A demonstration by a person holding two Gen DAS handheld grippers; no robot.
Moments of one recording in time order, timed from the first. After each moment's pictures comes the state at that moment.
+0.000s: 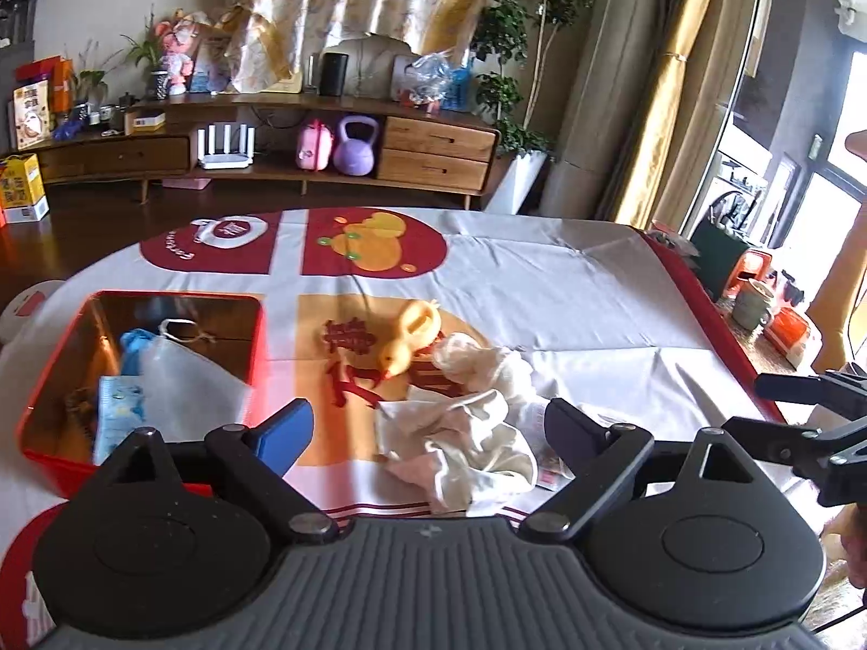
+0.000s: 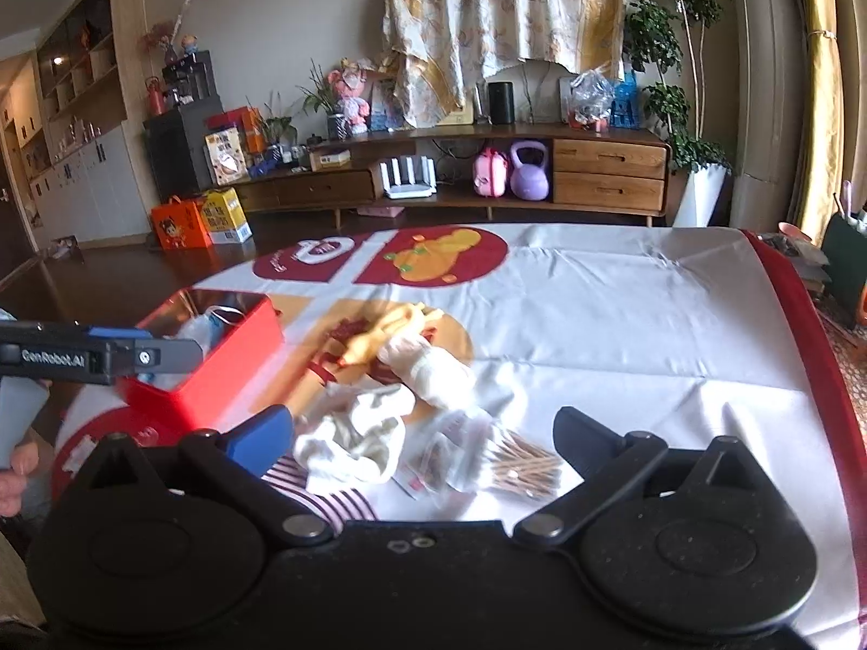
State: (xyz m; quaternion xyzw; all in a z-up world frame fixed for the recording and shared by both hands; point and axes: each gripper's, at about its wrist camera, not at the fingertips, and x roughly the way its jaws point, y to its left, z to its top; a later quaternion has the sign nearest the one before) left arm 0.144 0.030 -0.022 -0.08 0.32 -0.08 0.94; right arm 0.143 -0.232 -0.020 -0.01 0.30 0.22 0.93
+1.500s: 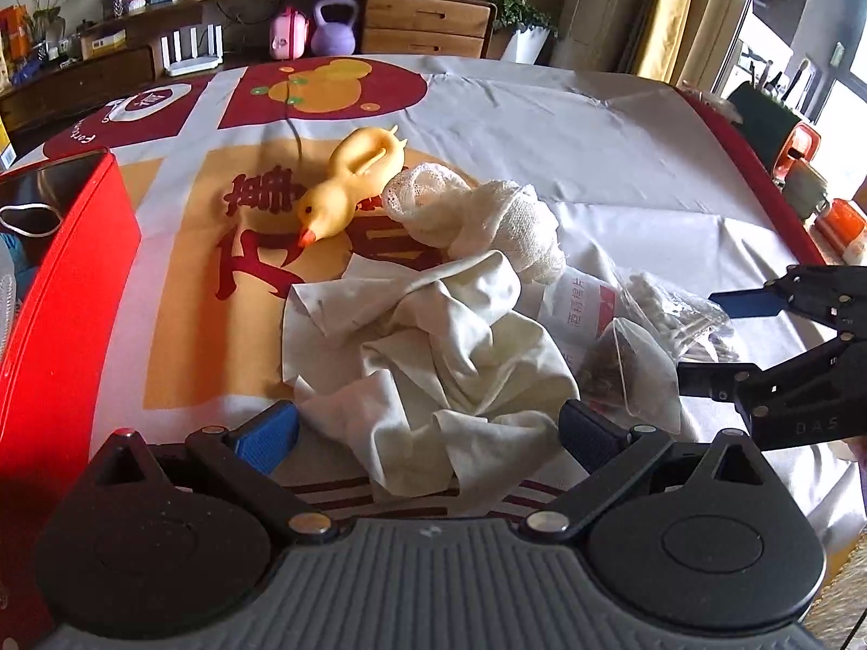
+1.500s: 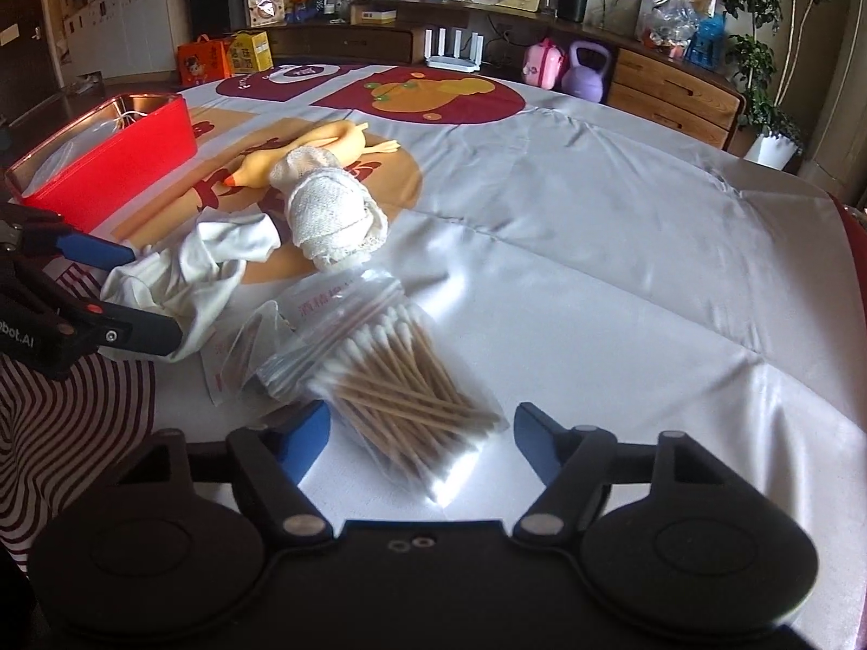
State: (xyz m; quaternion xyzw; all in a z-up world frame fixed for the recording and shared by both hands) left arm 0.230 -0.030 -0.142 -0.04 0.43 -0.09 0.90; right arm 0.256 -0.244 -0.132 -0.14 0.40 0.27 0.86
